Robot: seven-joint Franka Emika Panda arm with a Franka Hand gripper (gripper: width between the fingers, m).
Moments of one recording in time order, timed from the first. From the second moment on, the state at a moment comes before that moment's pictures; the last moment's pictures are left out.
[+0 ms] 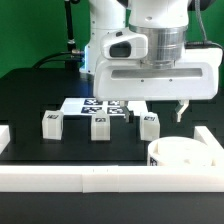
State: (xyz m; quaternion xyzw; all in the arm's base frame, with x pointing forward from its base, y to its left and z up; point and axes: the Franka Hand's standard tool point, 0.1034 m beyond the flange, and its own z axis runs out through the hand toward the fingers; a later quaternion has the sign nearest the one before) arm 0.549 0.053 0.050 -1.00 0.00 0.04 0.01
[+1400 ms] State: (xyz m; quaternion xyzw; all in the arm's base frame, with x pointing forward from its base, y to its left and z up) arm 0.505 0.055 0.018 -0.85 0.00 0.53 0.01
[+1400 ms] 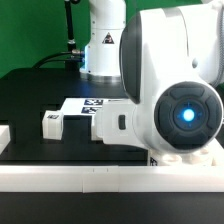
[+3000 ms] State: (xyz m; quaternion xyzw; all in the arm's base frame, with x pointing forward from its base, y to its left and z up) arm 0.531 0.067 0.060 -0.88 -0.01 0.48 0.02
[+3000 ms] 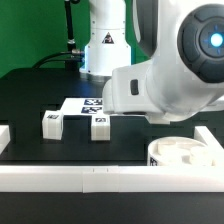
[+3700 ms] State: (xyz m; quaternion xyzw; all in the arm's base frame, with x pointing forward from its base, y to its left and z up) arm 0.581 0.073 0.104 -0.99 -0.01 0.11 0.03
